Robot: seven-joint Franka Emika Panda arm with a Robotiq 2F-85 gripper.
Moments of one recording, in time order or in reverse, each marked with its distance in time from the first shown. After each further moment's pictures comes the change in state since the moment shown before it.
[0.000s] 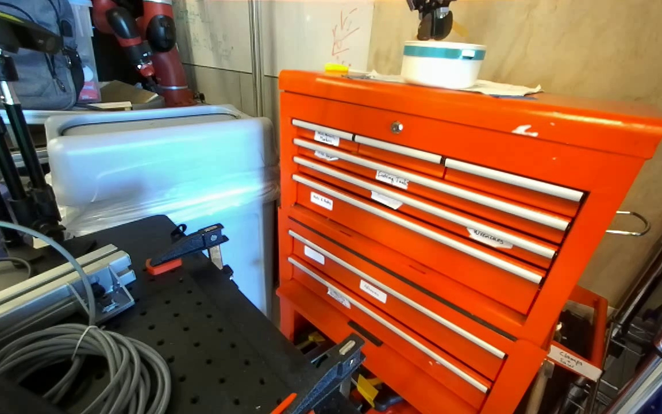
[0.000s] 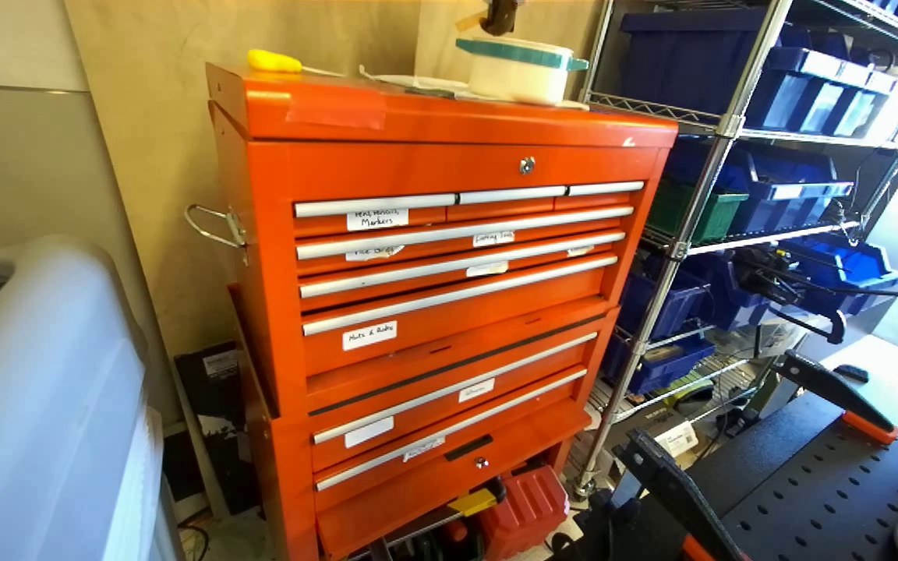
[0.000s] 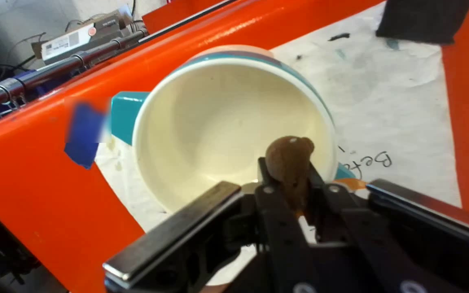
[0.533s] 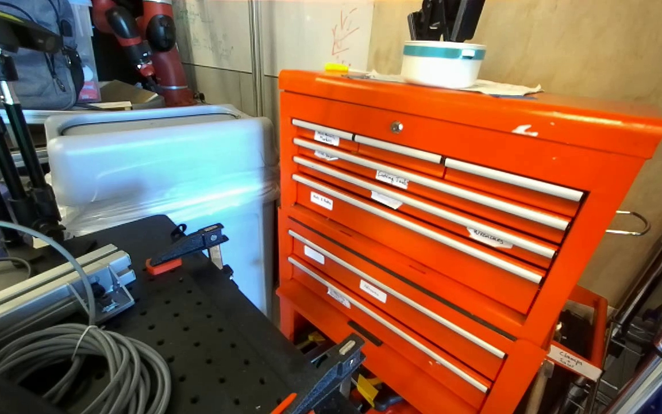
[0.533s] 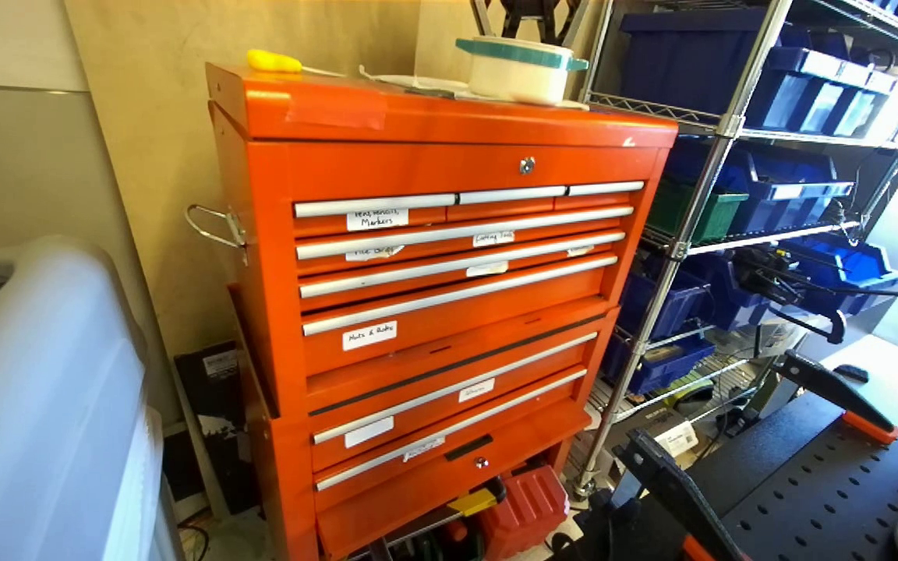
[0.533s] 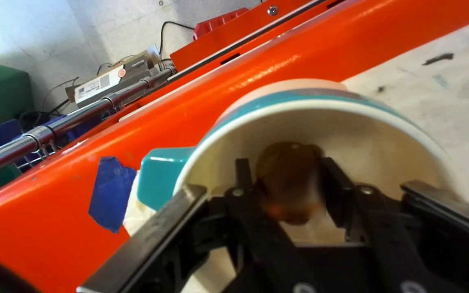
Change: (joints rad) arm -0.022 0.064 -0.021 -0.017 0.000 -0.031 0.045
